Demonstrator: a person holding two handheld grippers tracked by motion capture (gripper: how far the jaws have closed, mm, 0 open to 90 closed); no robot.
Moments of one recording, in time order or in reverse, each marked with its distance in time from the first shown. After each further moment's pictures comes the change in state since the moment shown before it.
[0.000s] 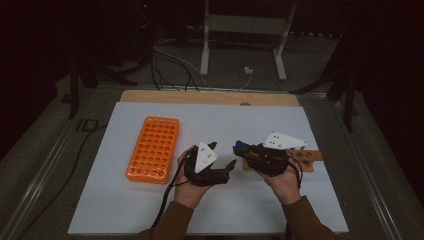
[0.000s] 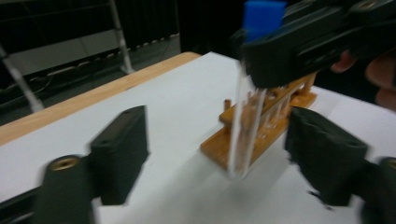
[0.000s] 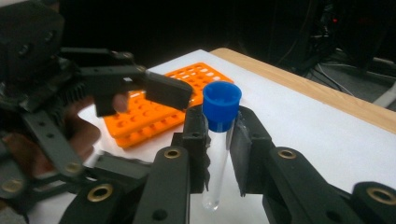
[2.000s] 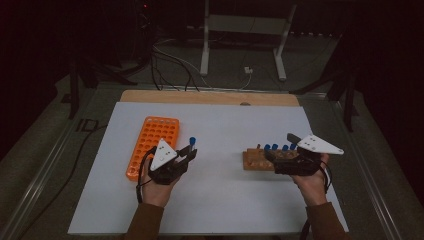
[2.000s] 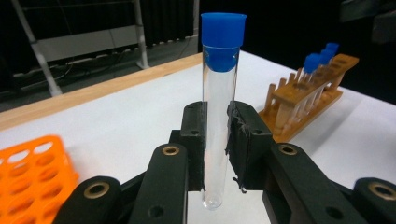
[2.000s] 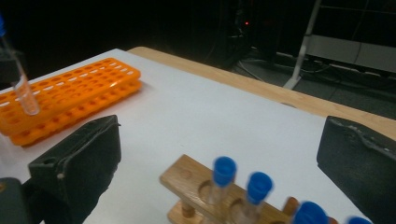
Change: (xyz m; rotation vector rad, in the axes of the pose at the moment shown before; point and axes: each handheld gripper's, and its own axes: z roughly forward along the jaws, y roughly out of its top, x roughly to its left) left arm 0.066 -0.034 -0.060 -0.008 0.054 -0.079; right arm -0.053 -0.035 -0.058 -0.032 -0.308 0.052
